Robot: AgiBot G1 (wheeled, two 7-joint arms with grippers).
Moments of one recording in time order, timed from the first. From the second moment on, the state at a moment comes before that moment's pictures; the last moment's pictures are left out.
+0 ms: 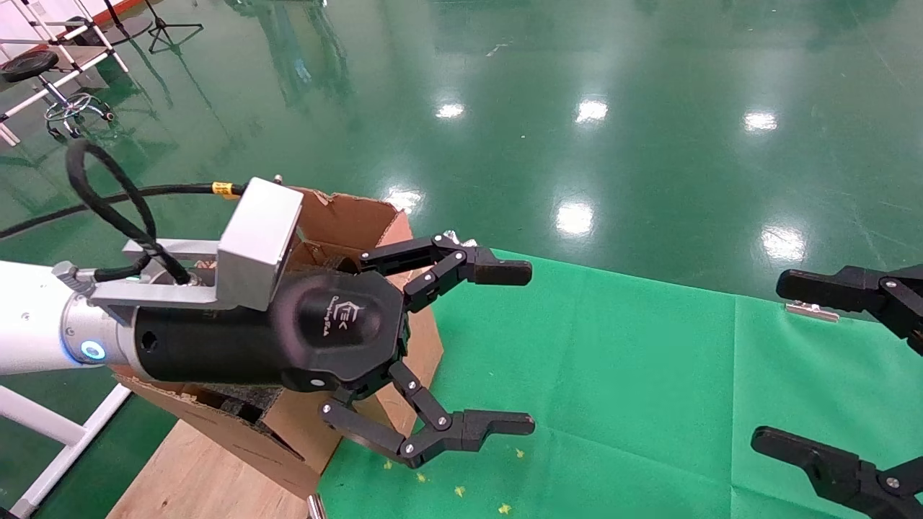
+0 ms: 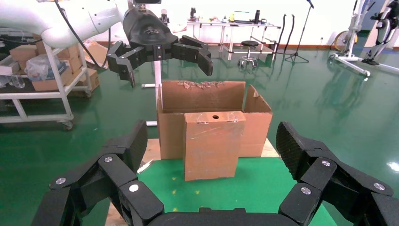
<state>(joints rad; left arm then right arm) -1.08 0.61 0.28 -1.28 0.73 1.50 -0.19 1.08 -0.58 -0.35 1.24 -0.67 -1.45 0.14</state>
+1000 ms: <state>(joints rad) -1.20 0.56 0.38 -1.34 1.23 1.27 -0.26 1.08 -0.58 -0.35 1.24 -0.67 -1.45 0.14</state>
